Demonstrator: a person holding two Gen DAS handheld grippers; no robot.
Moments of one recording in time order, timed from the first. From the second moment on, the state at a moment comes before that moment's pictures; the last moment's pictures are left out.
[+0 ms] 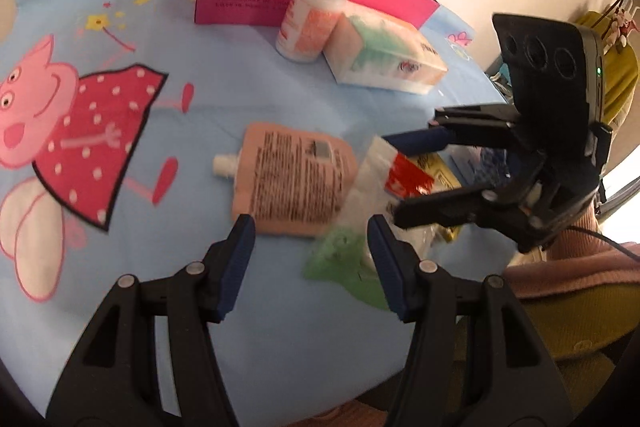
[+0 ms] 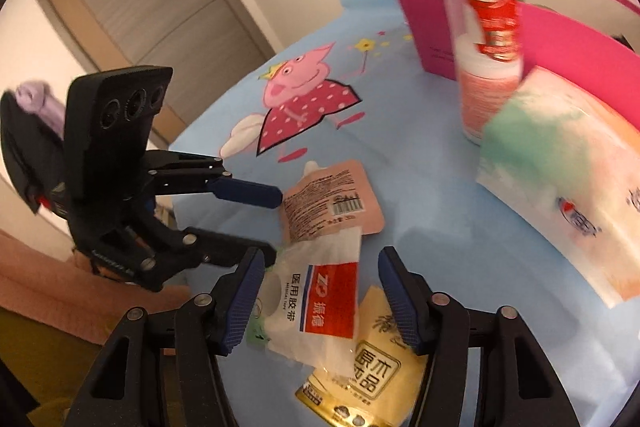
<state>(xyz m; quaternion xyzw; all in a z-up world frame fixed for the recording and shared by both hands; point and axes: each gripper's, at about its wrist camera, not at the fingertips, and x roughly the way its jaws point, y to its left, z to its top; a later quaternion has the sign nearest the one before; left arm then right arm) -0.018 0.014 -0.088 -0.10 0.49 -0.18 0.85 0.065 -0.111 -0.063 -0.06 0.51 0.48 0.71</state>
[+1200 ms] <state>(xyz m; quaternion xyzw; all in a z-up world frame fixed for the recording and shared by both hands) 0.002 -0.017 -0.068 -0.17 0.50 -0.25 0.81 0.080 -0.182 -0.038 0.10 0.48 0.43 0.76</state>
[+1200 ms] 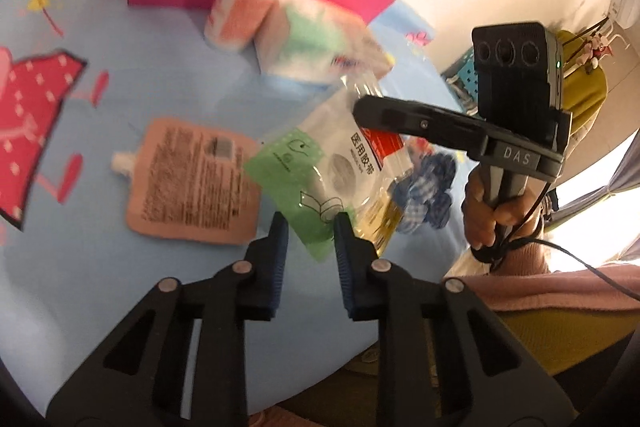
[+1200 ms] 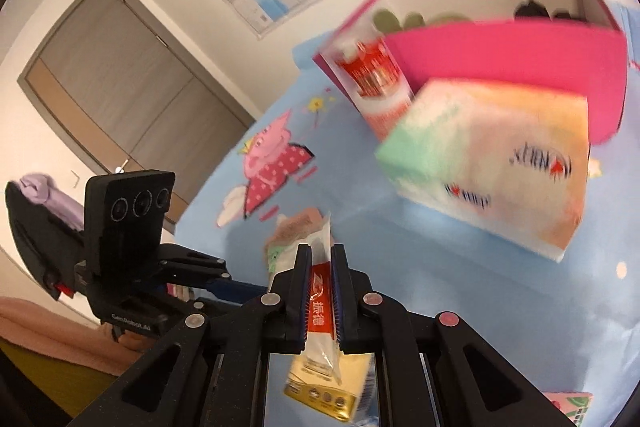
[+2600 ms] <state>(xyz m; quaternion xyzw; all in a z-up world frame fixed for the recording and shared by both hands) 0.181 0.030 0.006 -0.04 0.43 -0.09 0.90 0.259 -0.134 0.003 0.06 0.43 0.36 0.82</state>
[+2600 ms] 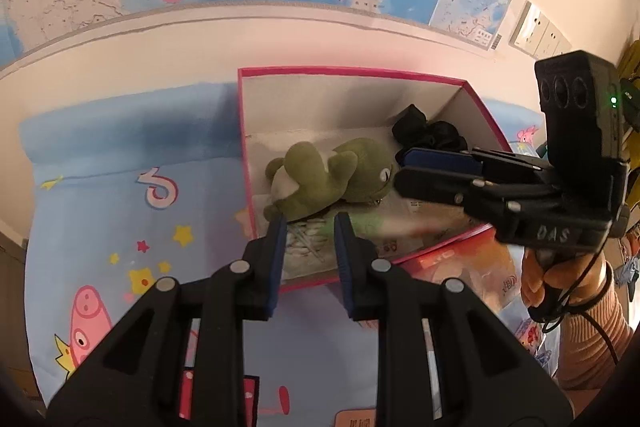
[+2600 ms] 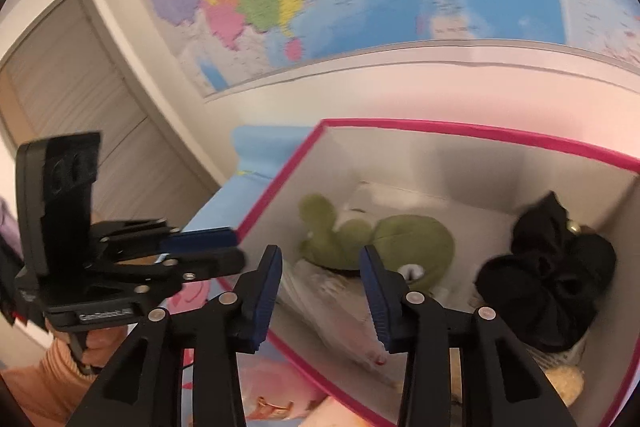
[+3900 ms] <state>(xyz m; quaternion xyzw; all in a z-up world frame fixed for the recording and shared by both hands) 0.026 0.033 -0.058 -0.05 0.44 -0.06 0.90 0.080 -0.134 -0.041 0.05 0.51 0.46 0.73</state>
